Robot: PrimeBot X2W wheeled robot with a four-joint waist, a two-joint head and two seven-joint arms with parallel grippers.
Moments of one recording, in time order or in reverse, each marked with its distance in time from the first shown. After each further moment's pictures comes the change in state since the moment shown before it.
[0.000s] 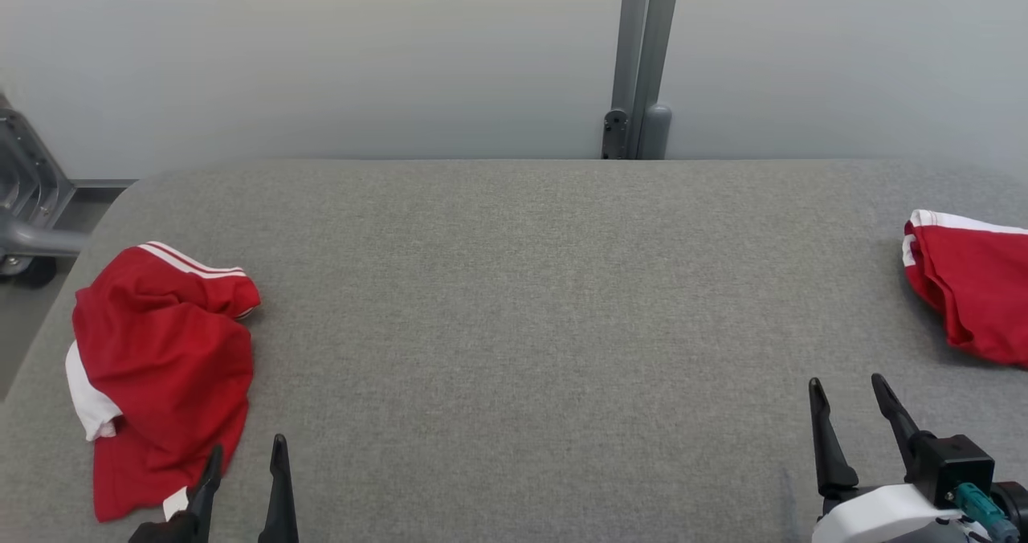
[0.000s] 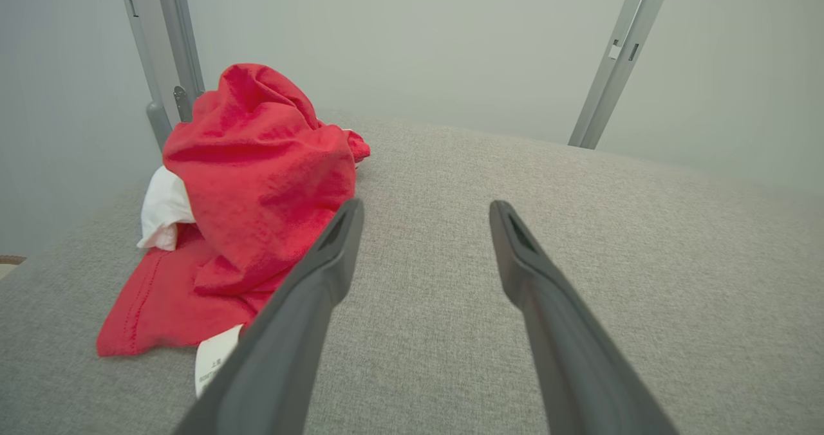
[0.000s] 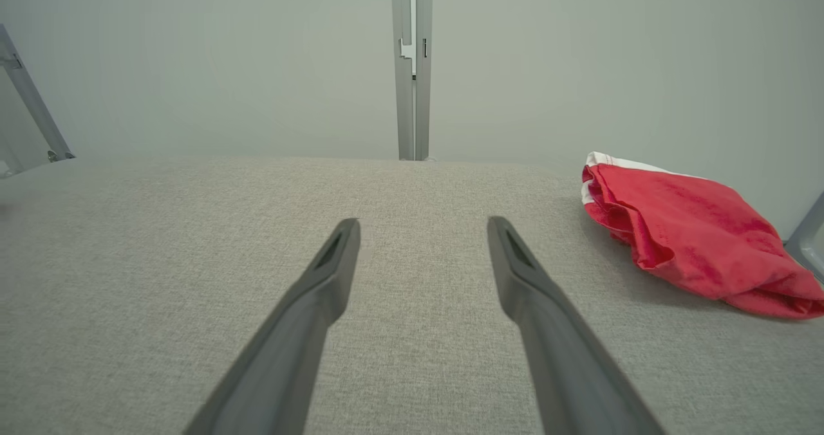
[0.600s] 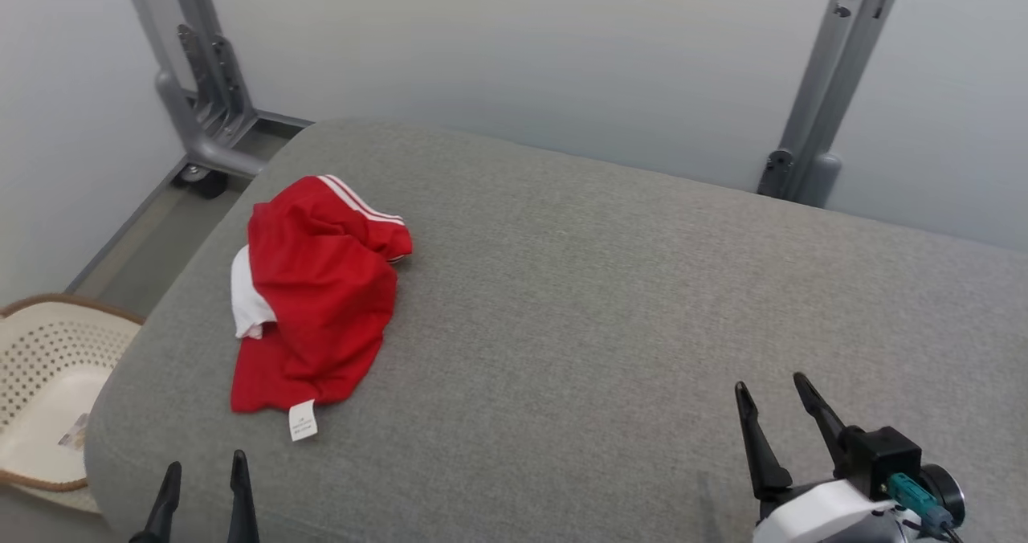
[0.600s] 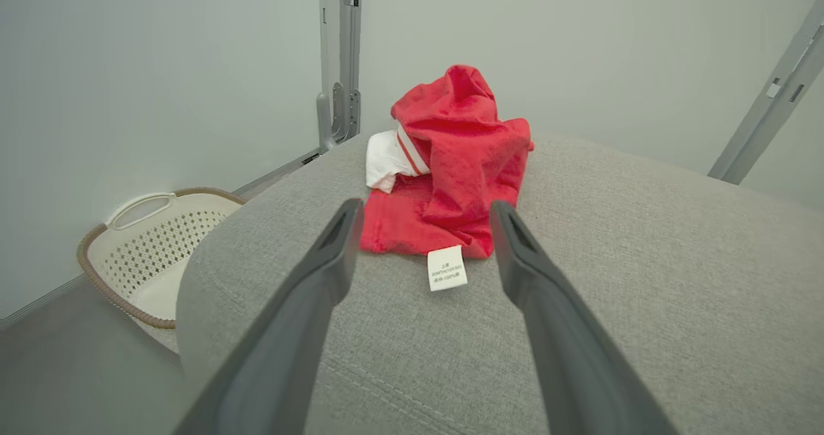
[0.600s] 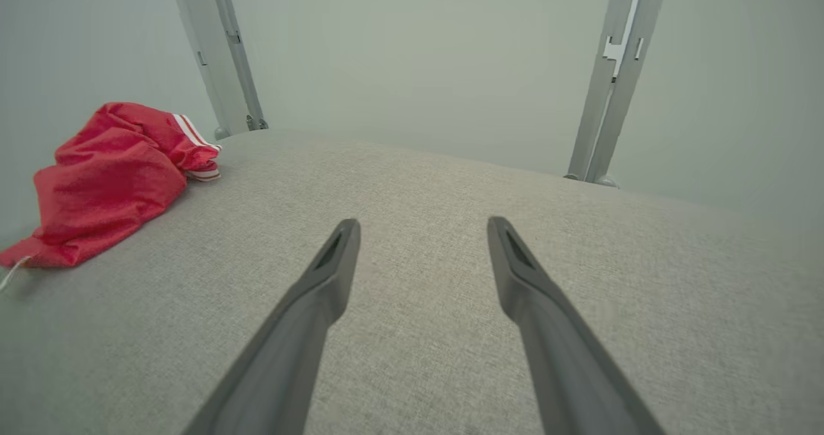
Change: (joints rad) left arm 0.034 0.012 0.057 -0.024 0.015 -0.001 0.000; right arm -0.026 0.001 0.144 0.039 0.052 0.000 0.000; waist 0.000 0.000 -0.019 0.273
